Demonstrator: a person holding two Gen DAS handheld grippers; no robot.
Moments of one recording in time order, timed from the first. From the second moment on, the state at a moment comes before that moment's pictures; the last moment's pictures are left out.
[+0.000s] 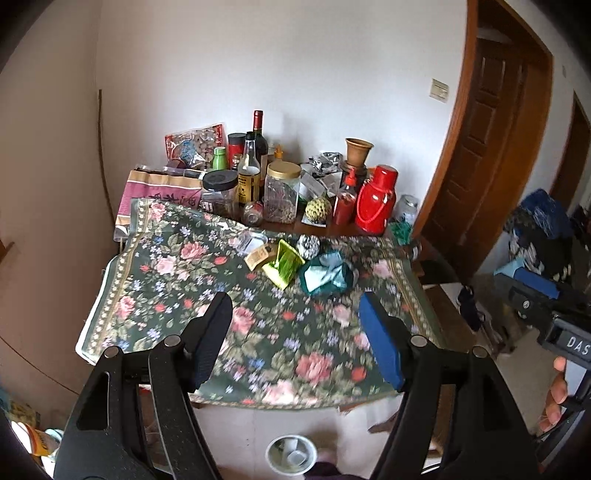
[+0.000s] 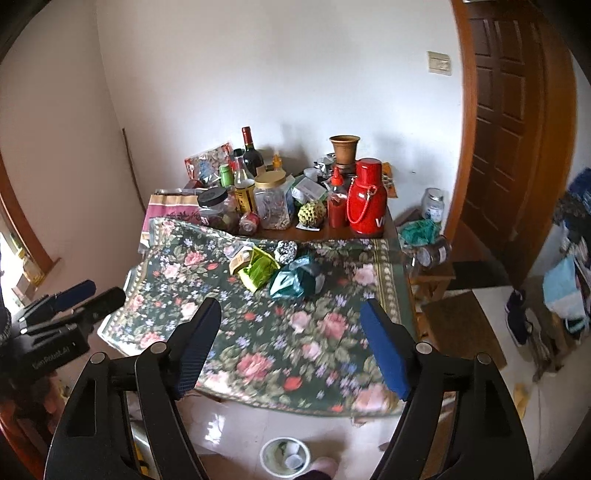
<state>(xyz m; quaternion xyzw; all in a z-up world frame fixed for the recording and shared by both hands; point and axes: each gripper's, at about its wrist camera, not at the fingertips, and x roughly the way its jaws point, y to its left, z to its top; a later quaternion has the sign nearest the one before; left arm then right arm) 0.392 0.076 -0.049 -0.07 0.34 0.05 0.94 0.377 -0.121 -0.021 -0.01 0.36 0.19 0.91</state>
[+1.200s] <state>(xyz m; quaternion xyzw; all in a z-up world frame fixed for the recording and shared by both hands) 0.694 0.192 -0.249 0.05 0.53 -0.12 0.84 0.582 -0.069 -0.204 0.20 0.57 0.08 0.80</state>
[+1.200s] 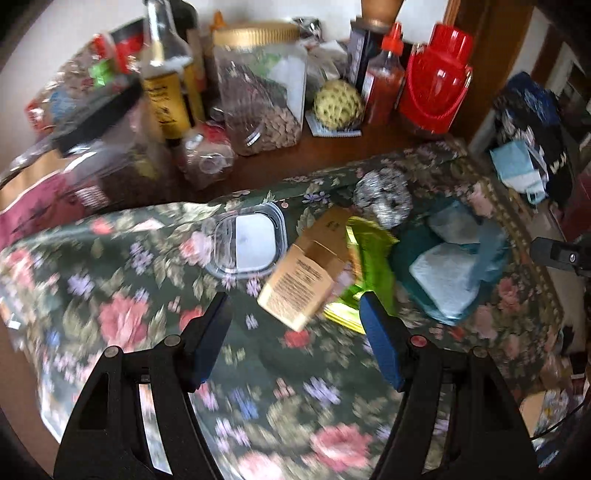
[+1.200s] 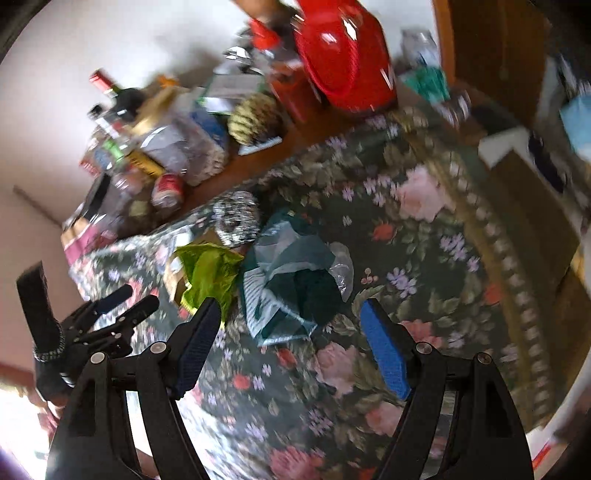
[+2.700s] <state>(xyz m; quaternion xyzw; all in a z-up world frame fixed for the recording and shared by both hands) 0.624 0.183 -0.201 -0.05 0.50 -0.02 0.87 0.548 -0.064 -0.118 0.04 0.45 0.13 0.88</state>
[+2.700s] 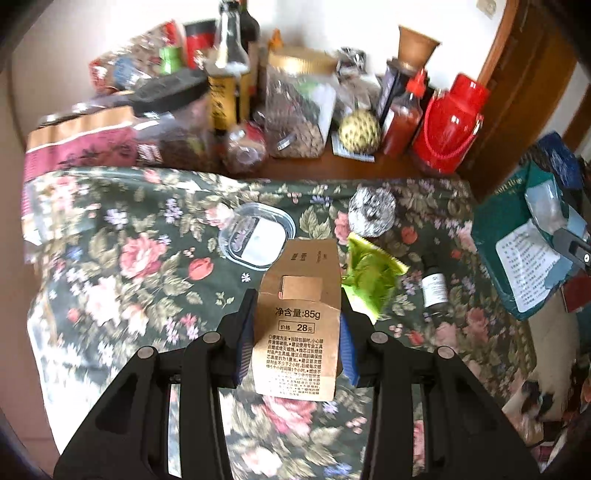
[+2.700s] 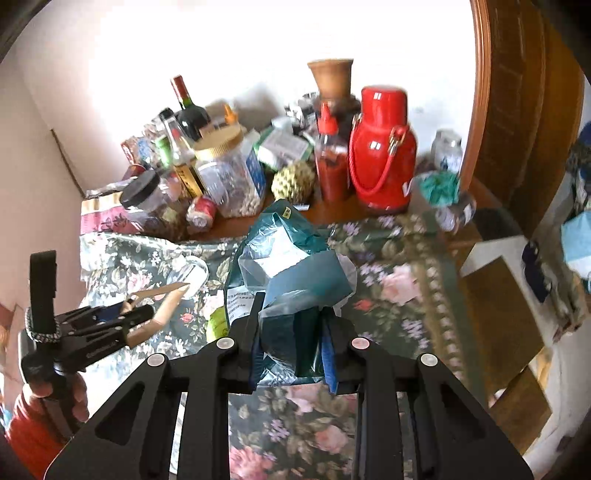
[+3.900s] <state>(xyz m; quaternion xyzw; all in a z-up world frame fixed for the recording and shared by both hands) 0.297 0.114 -0.030 -0.05 0.29 0.01 0.96 0.299 -0.103 -0.019 0.02 0.31 0.19 0.93</state>
